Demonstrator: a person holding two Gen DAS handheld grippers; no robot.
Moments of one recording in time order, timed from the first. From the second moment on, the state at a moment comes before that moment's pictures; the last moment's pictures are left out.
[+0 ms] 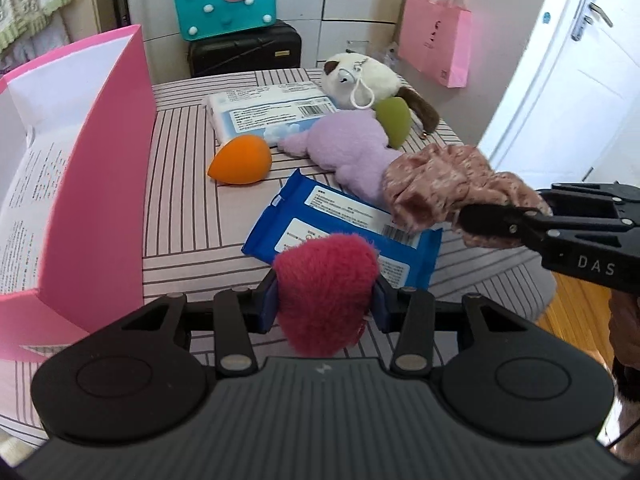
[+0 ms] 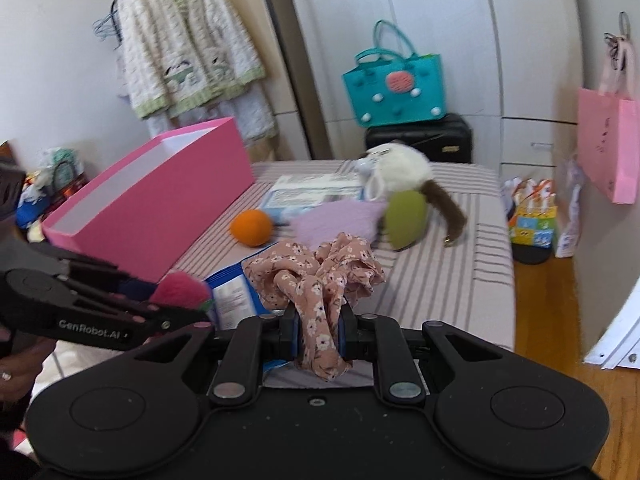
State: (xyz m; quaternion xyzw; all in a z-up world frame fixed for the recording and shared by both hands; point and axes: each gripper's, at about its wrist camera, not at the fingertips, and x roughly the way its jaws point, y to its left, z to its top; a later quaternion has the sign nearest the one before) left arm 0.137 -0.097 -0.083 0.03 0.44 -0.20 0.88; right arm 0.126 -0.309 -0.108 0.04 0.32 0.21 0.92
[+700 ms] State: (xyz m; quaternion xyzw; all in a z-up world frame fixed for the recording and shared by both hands) left arm 0.095 -0.049 -0.046 0.04 0.46 -0.23 0.85; right arm 0.087 -0.268 -0.068 0.02 0.38 0.31 0.87
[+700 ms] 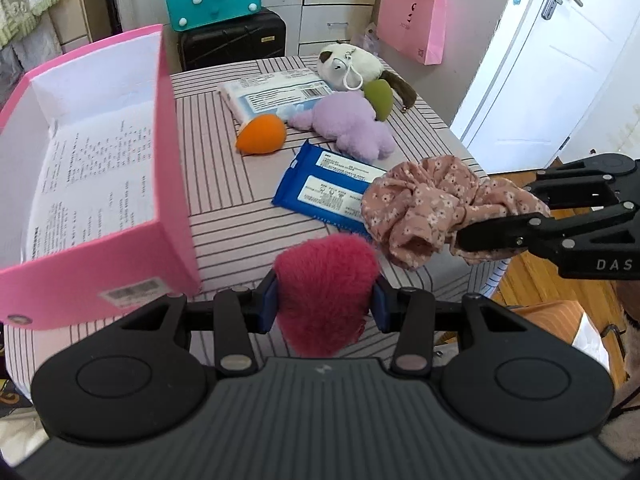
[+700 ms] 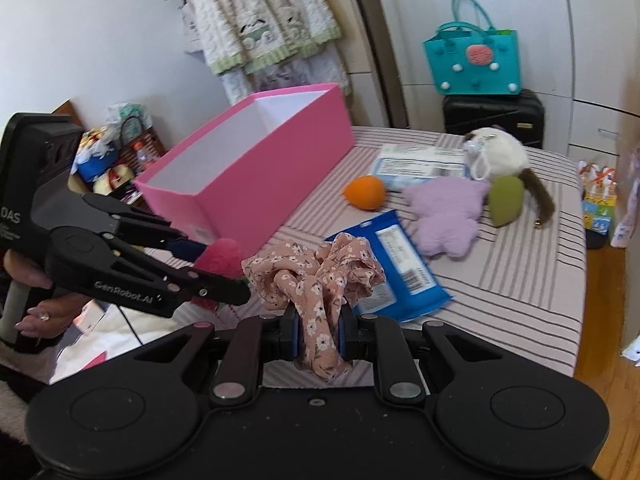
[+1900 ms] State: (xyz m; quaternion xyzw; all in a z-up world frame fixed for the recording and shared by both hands) left arm 0.149 0.082 0.016 0.03 0.41 -0.21 0.89; right arm 0.171 -0.151 0.002 -0.10 0.30 0.40 0.86
